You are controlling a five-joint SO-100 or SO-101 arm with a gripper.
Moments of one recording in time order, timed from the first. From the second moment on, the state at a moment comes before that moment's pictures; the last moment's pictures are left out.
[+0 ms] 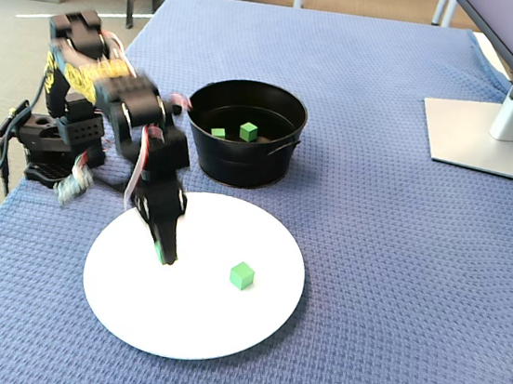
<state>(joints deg) 46.7 78.3 79.5 64.0 4.4</state>
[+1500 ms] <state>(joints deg) 16.7 99.6 95.3 58.1 2.8</state>
